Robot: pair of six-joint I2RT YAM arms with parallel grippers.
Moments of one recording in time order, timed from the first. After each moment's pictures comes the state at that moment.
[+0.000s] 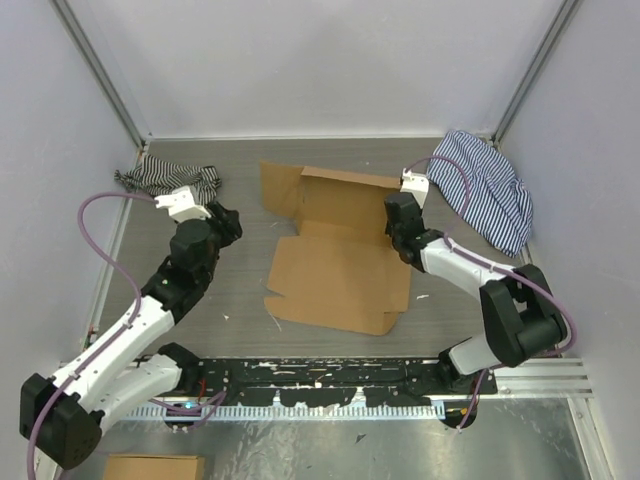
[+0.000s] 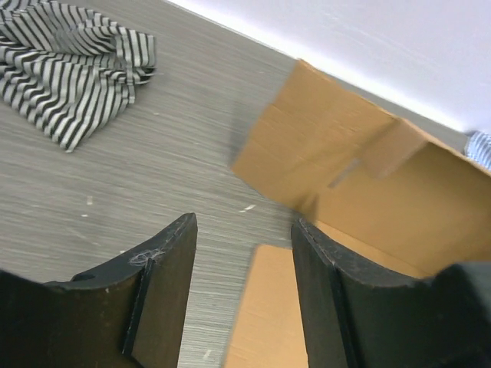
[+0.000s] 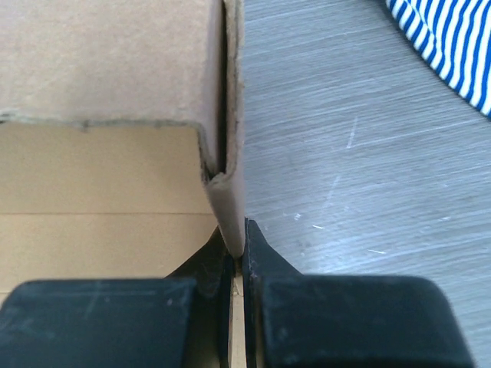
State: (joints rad) left arm -0.54 0.88 0.63 0.02 -0.51 -0.55; right arm 0.44 1.47 0.80 0.07 0.51 0.39
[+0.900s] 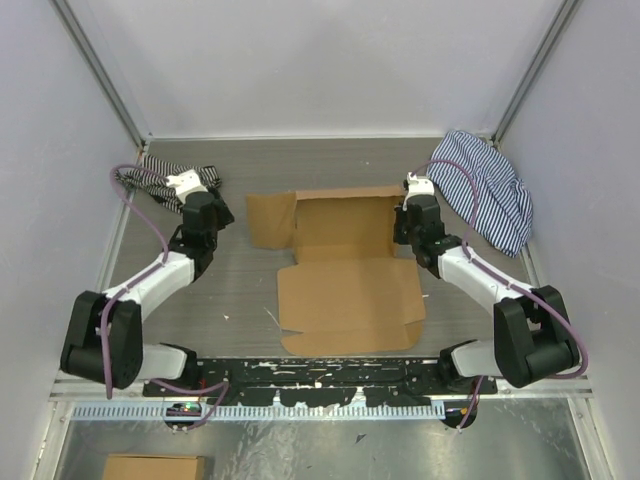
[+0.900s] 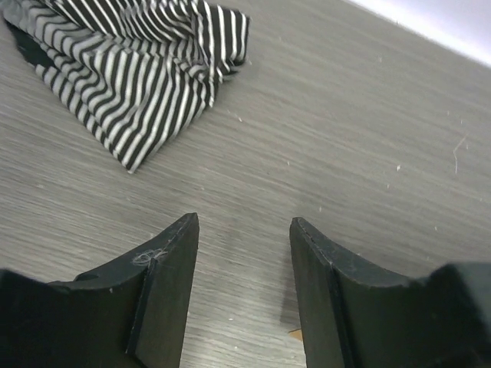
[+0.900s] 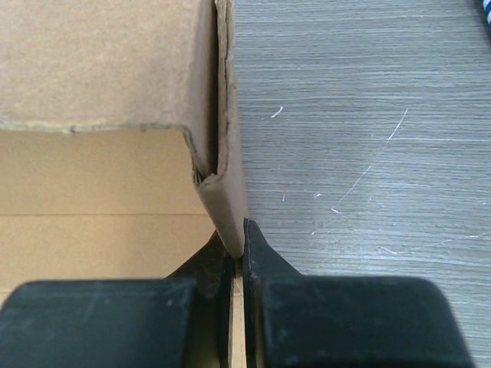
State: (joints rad) left arm -0.27 1.31 0.68 0.26 -0.44 -0.44; right arm 0.32 1.33 0.72 0.02 0.16 0.22
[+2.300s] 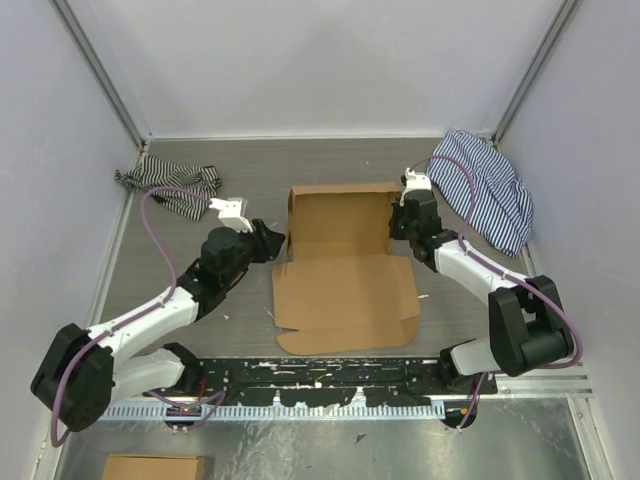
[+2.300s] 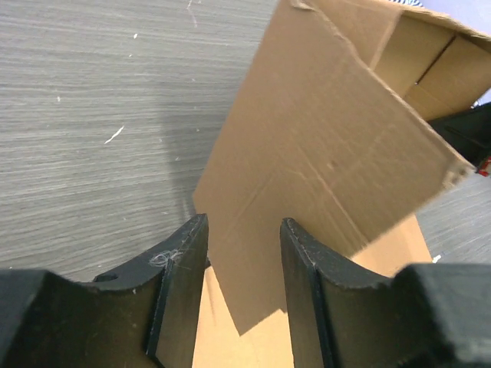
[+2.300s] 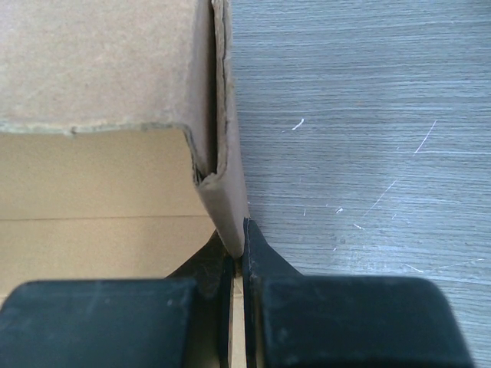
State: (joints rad) left arm -0.61 1.12 0.50 0.34 -0.13 -0.55; right arm 0.31 1.39 0.76 0.04 0.11 0.26
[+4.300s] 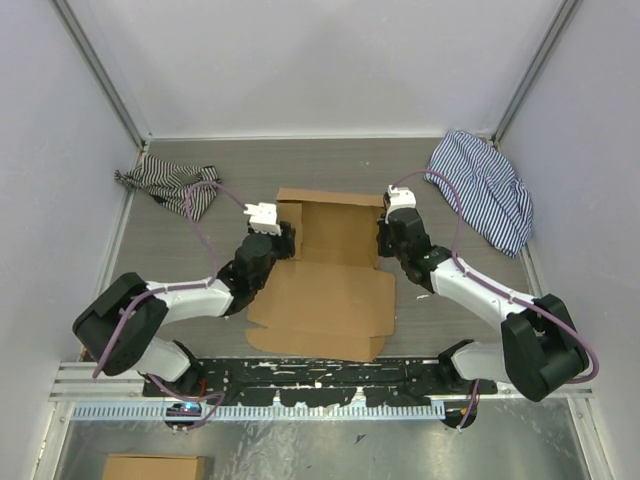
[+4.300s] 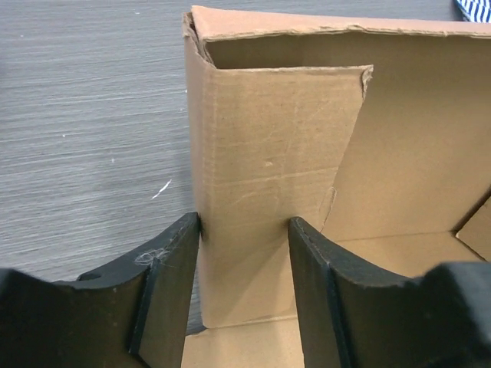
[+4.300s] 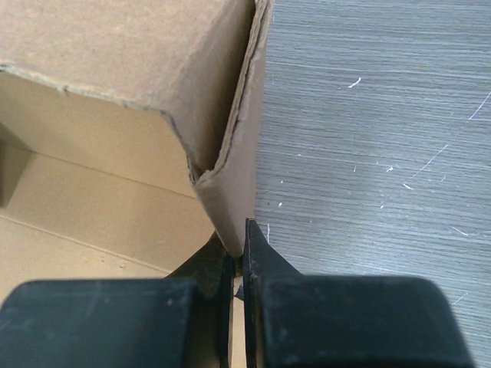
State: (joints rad) left arm -0.76 1.44 0.53 0.69 -0.49 -0.27; right arm 0.49 1.27 0.67 0.01 0.20 0.27
